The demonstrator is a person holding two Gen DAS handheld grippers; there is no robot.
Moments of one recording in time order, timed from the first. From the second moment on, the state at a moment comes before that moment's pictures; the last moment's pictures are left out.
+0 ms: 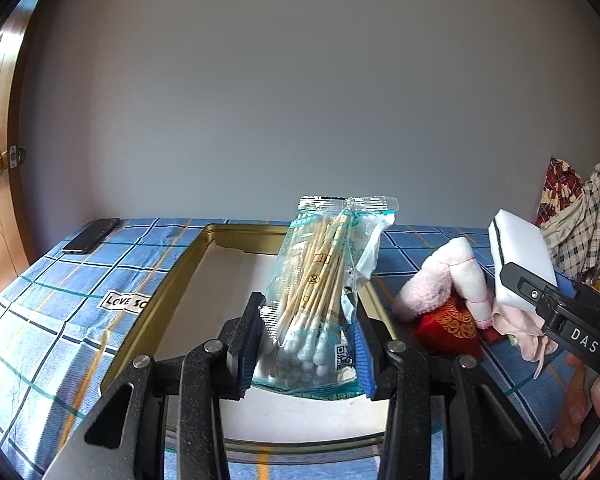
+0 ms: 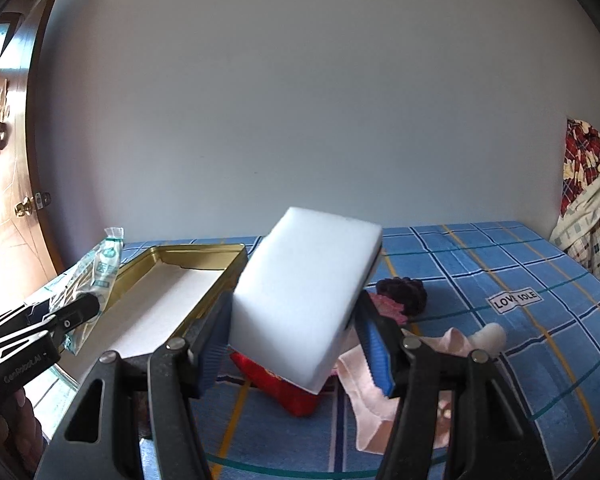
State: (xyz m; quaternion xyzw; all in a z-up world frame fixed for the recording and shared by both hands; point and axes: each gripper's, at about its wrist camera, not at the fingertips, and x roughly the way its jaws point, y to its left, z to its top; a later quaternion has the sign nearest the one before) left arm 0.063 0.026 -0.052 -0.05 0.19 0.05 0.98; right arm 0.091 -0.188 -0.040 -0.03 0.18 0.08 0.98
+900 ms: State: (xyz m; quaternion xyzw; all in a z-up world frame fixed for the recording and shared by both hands) left arm 0.056 0.047 -0.049 -0.05 0.19 0.07 0.98; right arm 0.104 -0.144 -0.050 -0.06 0.19 0.11 0.97
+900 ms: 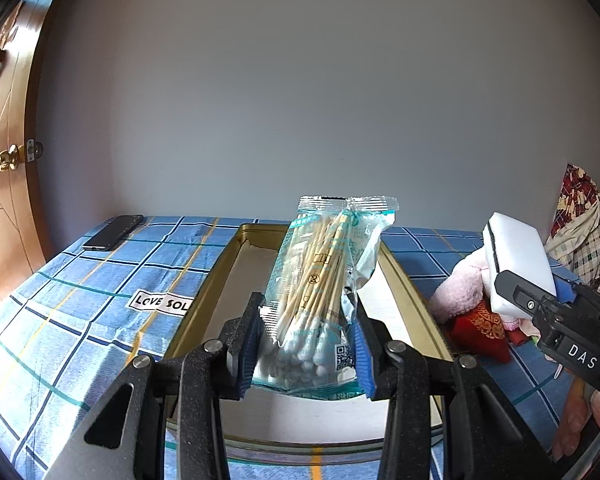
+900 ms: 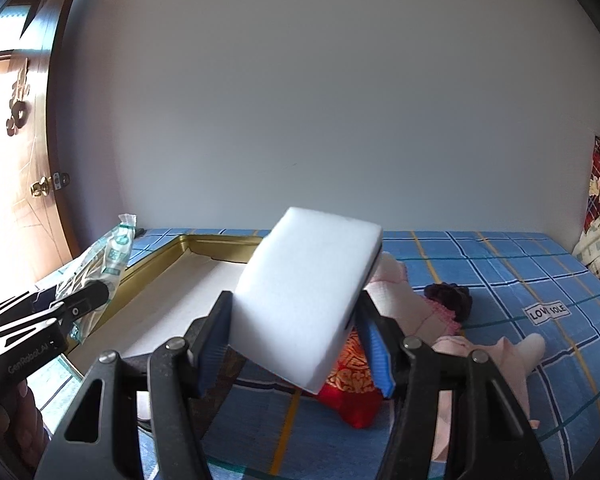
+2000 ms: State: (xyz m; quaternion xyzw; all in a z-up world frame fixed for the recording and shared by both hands) left arm 0.069 0.060 -0.024 -0.03 0.24 0.06 0.97; right arm 0.140 -0.102 -0.039 -0.07 0.23 0.15 0.96
